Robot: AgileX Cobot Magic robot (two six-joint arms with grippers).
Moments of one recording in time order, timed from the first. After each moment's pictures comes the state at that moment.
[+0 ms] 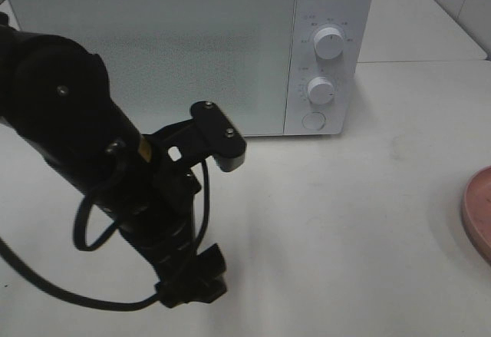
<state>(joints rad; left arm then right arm) -0.83 1.67 -0.94 -0.26 0.65 0.46 0.02 0.00 -0.51 -0.07 1.05 0.06</state>
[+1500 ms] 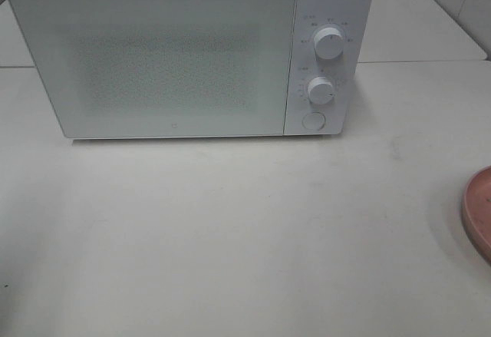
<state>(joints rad) -0.07 0.76 -0.57 -0.10 1.11 0.05 0.02 0.00 -0.51 -0.07 1.05 0.06</state>
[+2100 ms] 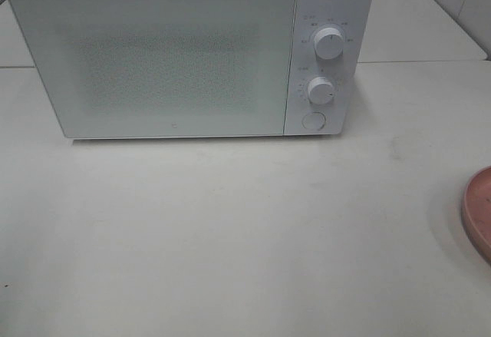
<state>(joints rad) -0.07 0.39 -0.50 -0.08 1.05 0.05 0.02 0.00 -0.51 -0.07 1.05 0.06</state>
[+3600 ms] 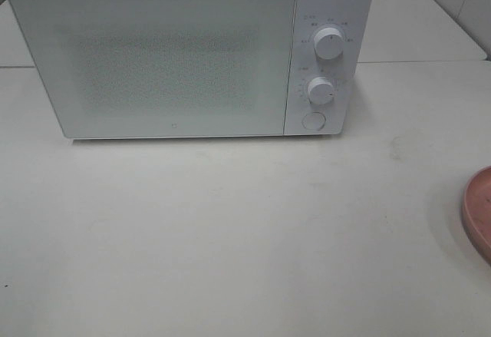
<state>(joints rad) 0.06 0.00 -0.50 -0.08 1.05 0.05 0.06 0.00 -0.51 -0.07 1.05 0.06</state>
